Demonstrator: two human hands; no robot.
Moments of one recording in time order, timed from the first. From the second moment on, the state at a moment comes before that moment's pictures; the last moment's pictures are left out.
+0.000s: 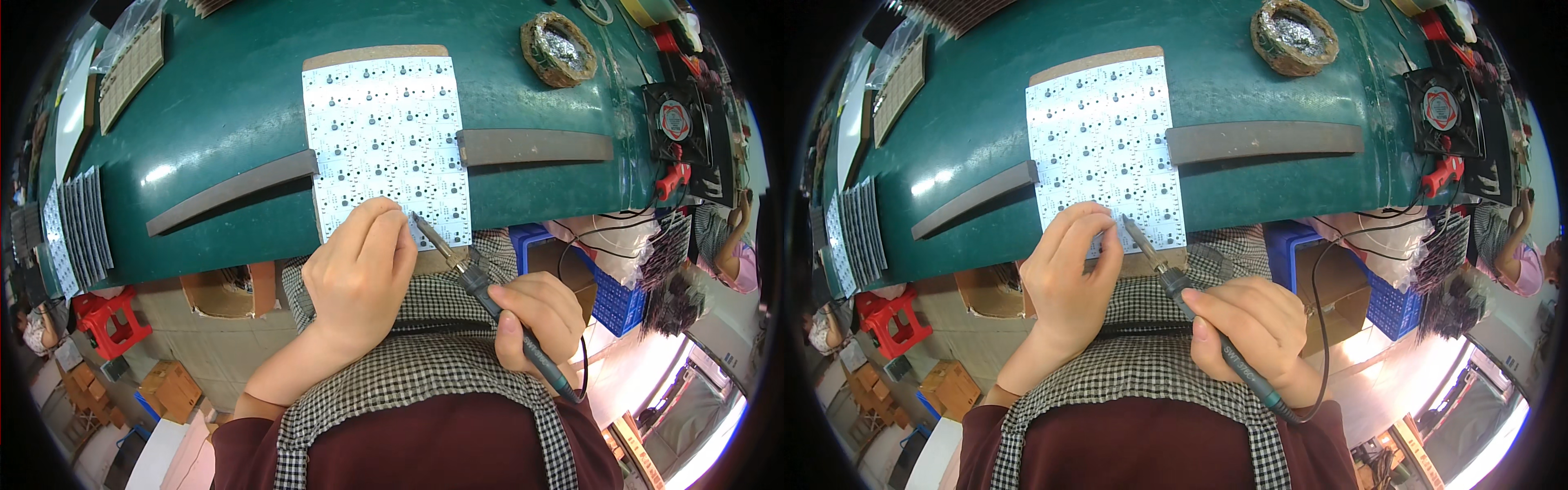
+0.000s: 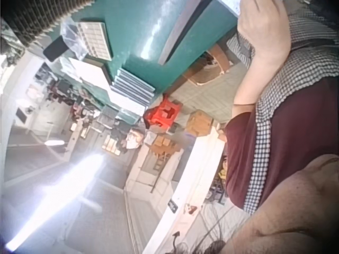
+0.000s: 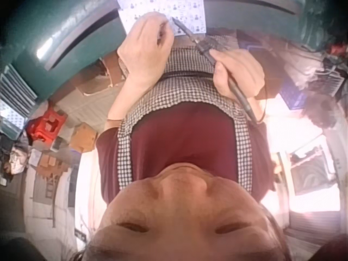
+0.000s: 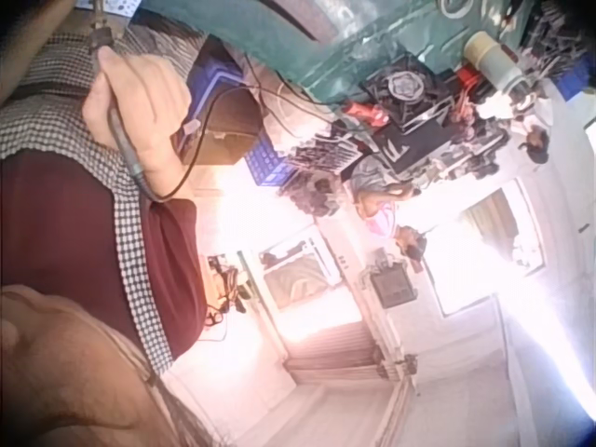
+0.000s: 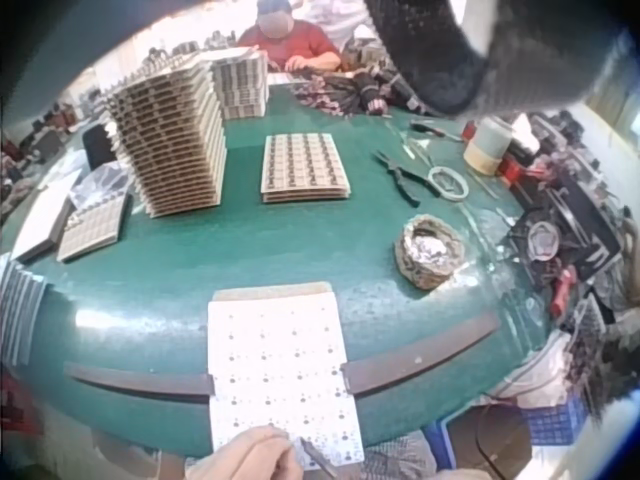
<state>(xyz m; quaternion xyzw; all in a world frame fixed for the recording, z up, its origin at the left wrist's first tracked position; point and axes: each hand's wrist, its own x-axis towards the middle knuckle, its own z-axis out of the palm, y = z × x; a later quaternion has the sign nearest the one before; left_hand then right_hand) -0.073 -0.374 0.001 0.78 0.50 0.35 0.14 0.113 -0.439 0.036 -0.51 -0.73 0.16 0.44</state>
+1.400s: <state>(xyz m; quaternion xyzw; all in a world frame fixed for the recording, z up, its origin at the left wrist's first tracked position) -0.079 -0.375 0.012 0.75 0.51 0.31 0.27 0.113 -0.446 0.038 -0.50 -0.73 0.15 0.44</state>
